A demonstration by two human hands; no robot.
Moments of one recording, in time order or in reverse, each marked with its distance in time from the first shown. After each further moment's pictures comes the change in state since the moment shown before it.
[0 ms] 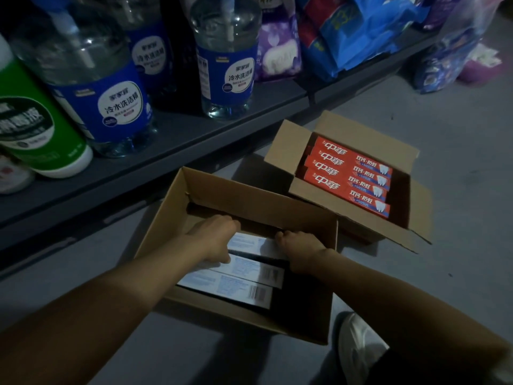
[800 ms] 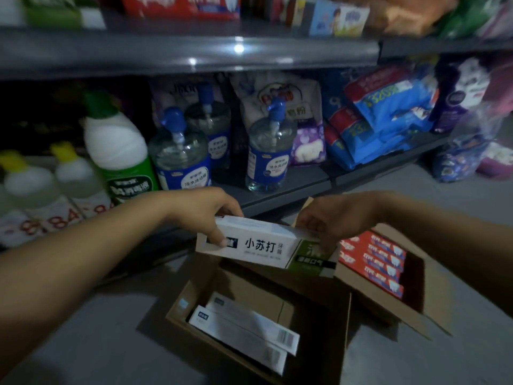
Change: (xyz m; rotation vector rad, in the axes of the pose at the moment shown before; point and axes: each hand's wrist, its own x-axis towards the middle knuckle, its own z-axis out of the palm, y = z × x) left_hand -0.116 -0.026 -0.185 -0.189 0.077 0.039; right_hand -0.107 -0.003 -0.234 0.141 -0.110 -0.305
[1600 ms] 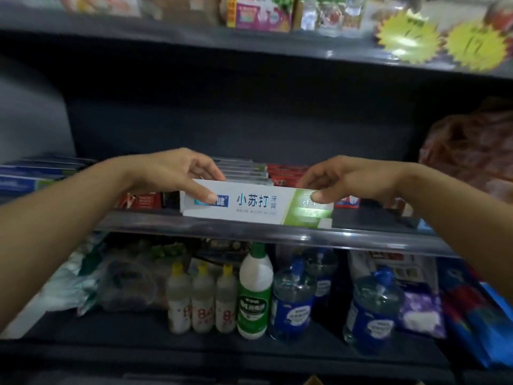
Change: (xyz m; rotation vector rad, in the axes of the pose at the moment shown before) left_hand -0.311 0.015 -0.183 -0.249 0.825 -0.298; right_hand -0.080 -0.228 -0.209 0.018 0.419 -0.682
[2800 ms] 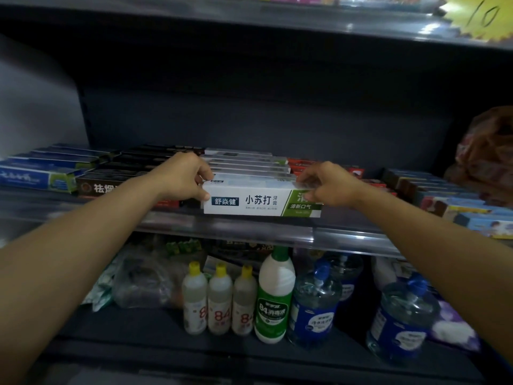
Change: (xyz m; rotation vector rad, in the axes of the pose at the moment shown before) left_hand 0.043 -0.075 -0.004 0.354 0.355 -0.114; right_hand 0.112 0.024 0.040 -0.365 0.365 0.044
